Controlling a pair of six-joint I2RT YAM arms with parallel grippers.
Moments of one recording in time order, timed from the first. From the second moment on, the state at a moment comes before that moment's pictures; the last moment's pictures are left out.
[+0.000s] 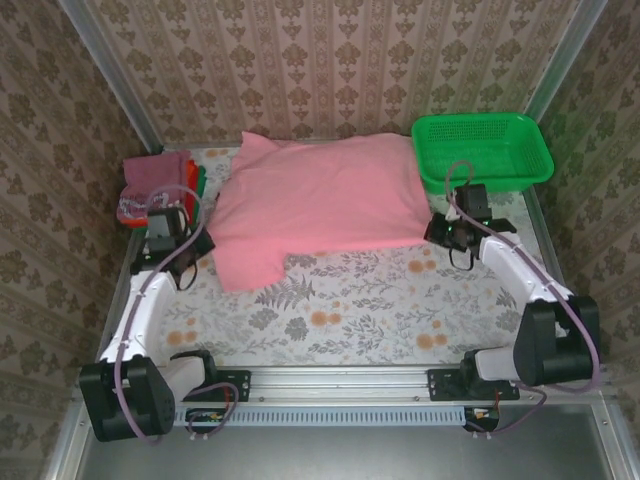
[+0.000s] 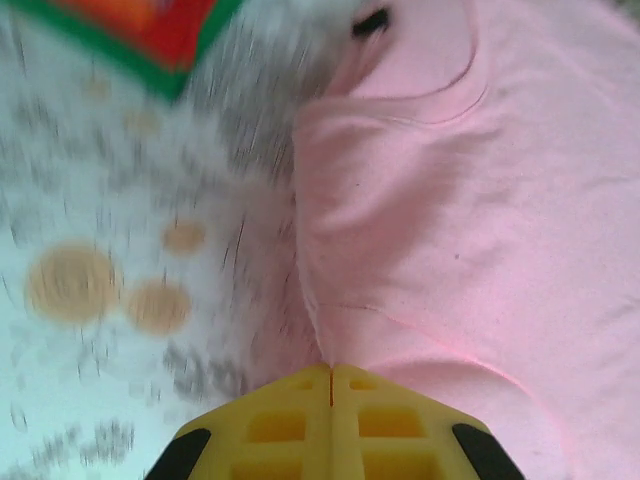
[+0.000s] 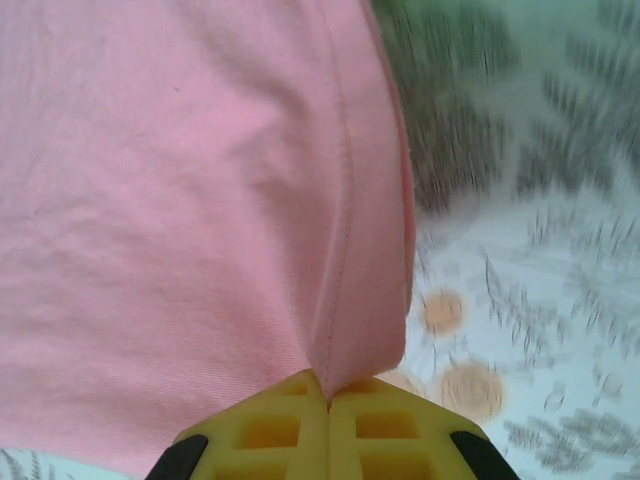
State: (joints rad) left arm 0.05 1.08 0.71 -0.46 0.15 -0.48; right arm 0.04 1.38 0.87 -0.49 -0.20 0.46
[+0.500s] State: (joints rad) left arm 0.04 1.02 0.59 -0.51 0.08 -0.55; right arm 0.06 1.36 0.78 -0.47 -0.14 0.51
